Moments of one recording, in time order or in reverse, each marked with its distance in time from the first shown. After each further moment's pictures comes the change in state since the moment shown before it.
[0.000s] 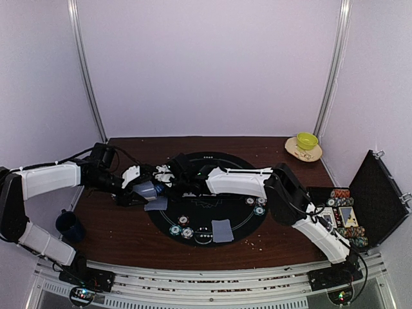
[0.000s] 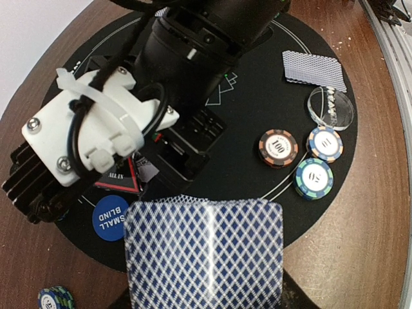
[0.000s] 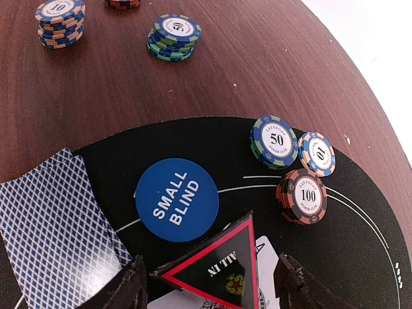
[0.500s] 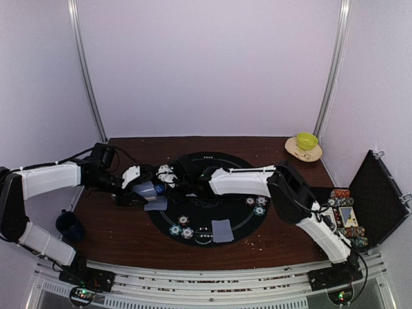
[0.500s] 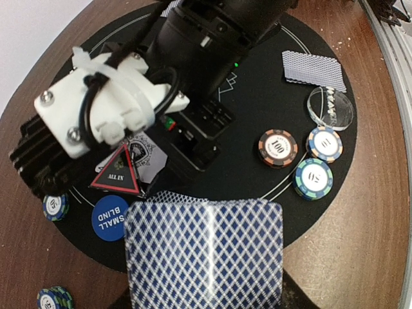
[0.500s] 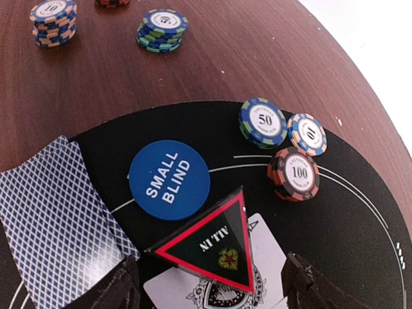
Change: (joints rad) left arm 0.000 0.002 0.000 0.000 0.001 0.000; right arm -0.004 -0.053 -0.105 0.056 0.019 0.040
